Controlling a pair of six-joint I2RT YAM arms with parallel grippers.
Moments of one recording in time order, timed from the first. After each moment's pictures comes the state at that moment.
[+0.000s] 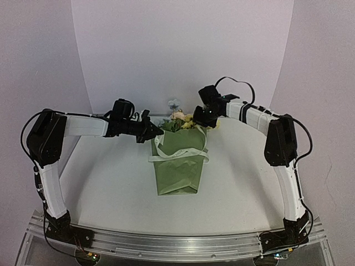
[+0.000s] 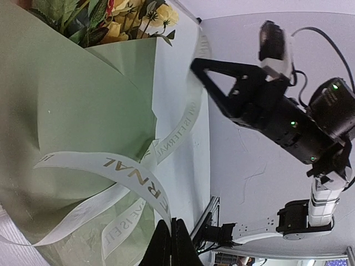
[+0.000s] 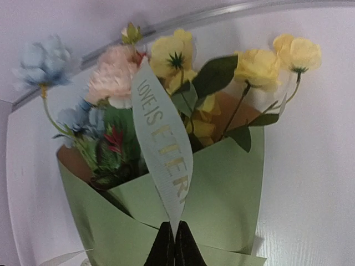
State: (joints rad) left arm -0.48 1.93 1.31 0.09 0.76 -0.97; right arm 0.56 2.33 2.17 -0.68 0.08 0.72
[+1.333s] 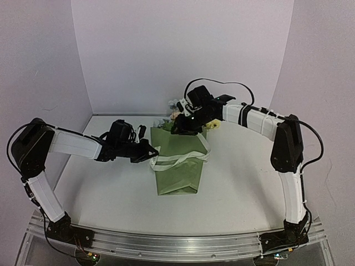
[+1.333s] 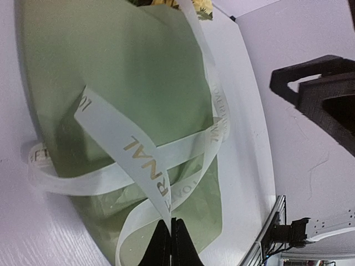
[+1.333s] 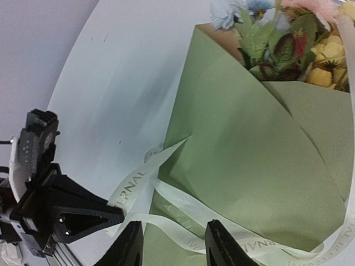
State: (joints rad) left arm -0.62 1.72 0.92 0.22 0.40 -0.77; right arm 0.70 2.19 2.04 -0.69 -0.28 0.42
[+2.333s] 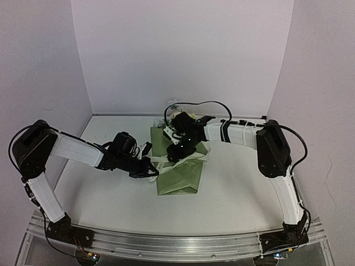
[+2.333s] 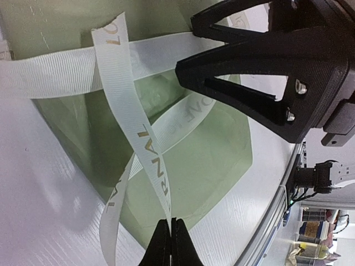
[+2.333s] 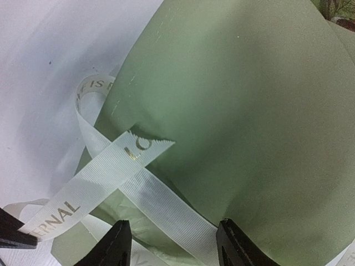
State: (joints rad) left arm -0.68 1.72 0.83 0.12 0.51 -0.63; right arm 0.82 2.31 1.94 -0.69 -0.06 0.12
